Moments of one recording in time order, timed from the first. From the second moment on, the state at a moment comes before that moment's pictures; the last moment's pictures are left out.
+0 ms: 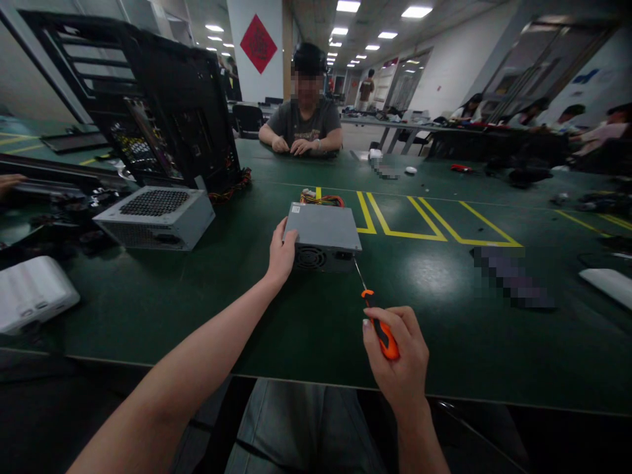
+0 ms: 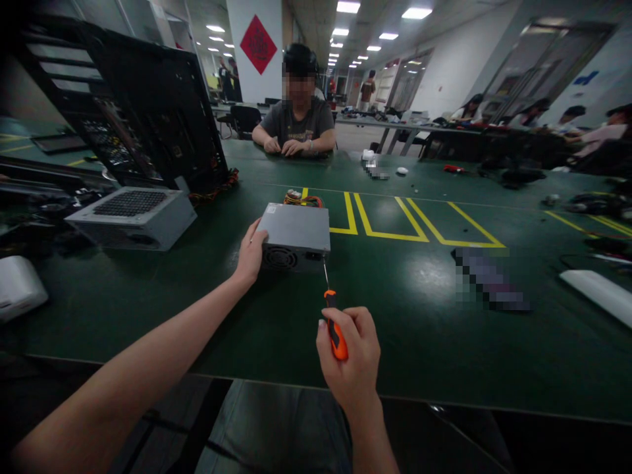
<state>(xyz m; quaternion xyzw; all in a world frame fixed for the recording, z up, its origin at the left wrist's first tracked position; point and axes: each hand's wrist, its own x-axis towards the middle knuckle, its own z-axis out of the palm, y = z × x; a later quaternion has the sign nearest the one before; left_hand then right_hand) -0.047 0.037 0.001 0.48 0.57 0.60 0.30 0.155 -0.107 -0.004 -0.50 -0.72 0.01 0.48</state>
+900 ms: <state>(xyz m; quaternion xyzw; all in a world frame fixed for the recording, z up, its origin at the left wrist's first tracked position) -0.021 -0.004 0.025 0.89 0.36 0.25 -0.15 0.157 -0.108 -0.009 -0.54 -0.68 0.01 0.50</state>
